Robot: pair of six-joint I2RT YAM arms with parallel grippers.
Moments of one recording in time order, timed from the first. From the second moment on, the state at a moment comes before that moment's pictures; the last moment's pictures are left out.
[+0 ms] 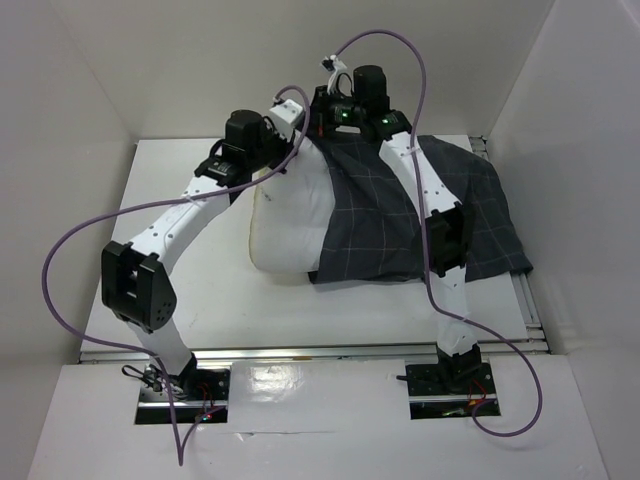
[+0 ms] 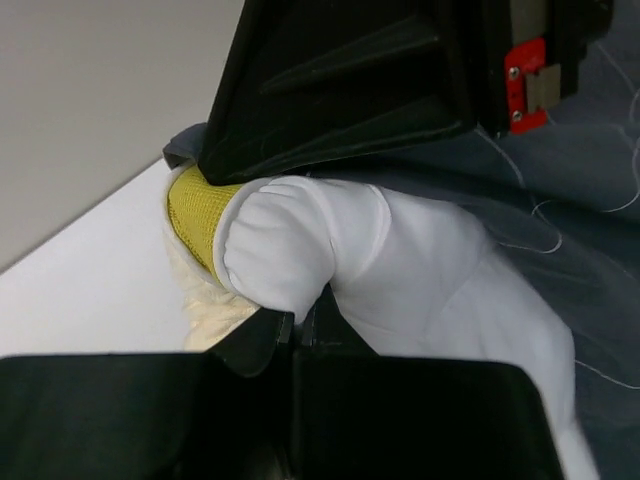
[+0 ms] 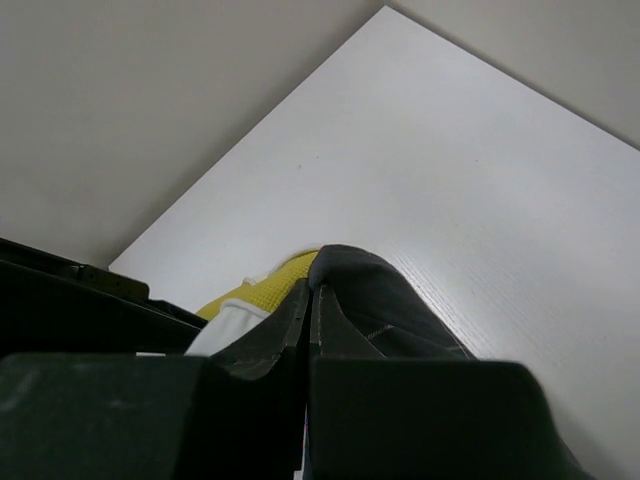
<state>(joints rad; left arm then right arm) -0.41 1.71 1.59 -0.20 0.18 0.18 0.40 2.26 2.40 -0.38 -0.73 0.30</state>
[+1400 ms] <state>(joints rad) -0.15 2.04 1.55 0.28 0.79 -0.98 0.51 2.34 2.40 -0.23 -0.67 0.33</state>
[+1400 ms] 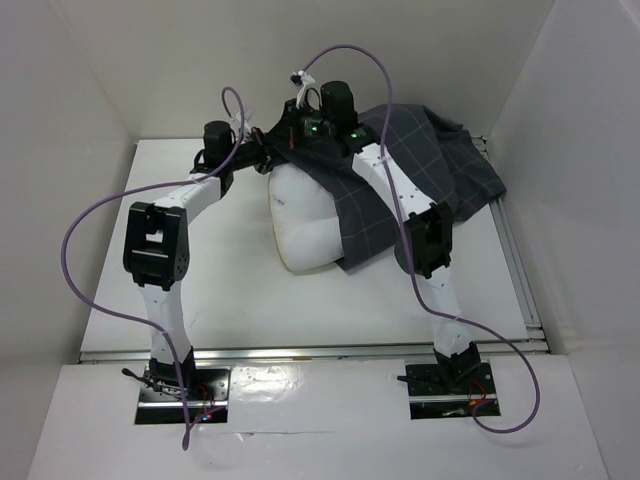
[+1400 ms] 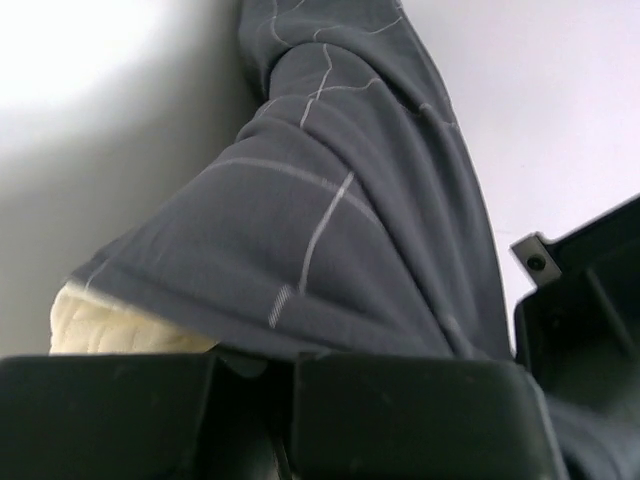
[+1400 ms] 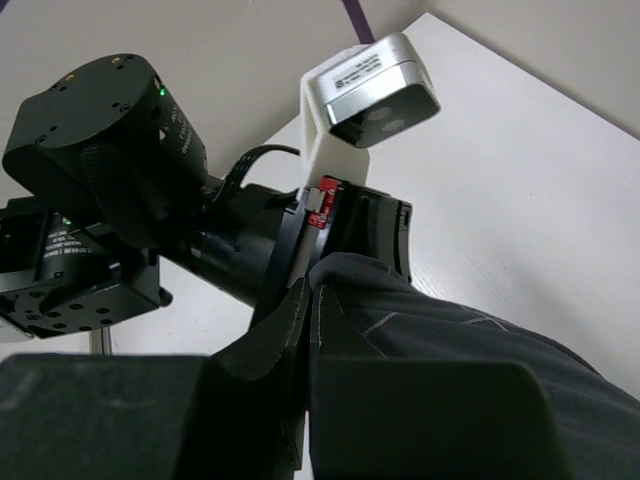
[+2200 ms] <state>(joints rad) -0.15 2.18 1.56 0.54 0.81 -1.23 0.57 2.38 2.38 -0.11 -0.71 0.22</state>
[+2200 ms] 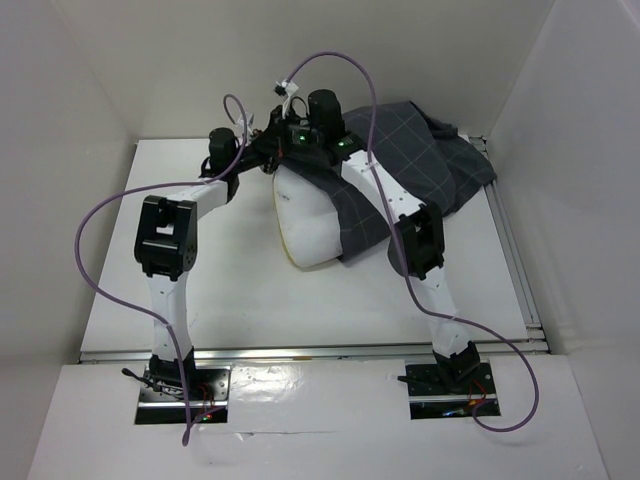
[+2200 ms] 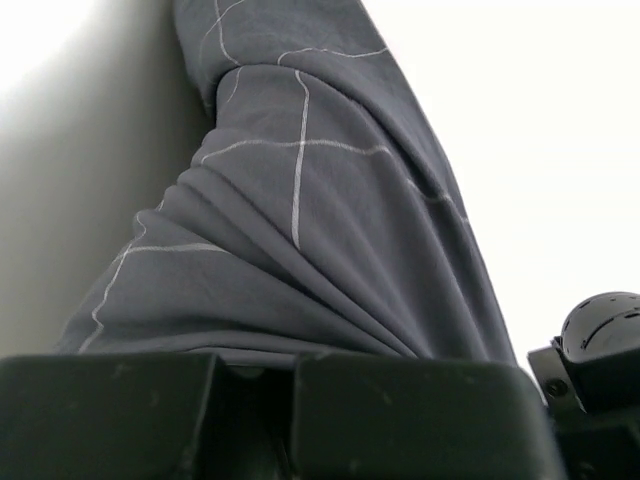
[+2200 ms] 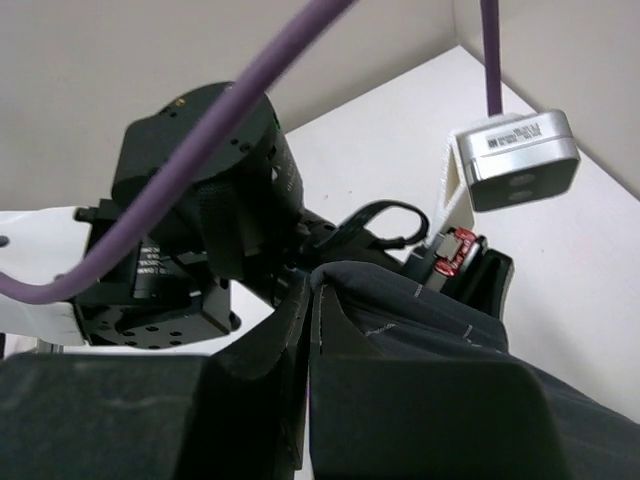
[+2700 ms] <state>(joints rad) -0.15 2.35 1.70 0.68 0.81 -1.32 0.58 2.41 2.35 0.02 -0.69 0.22</state>
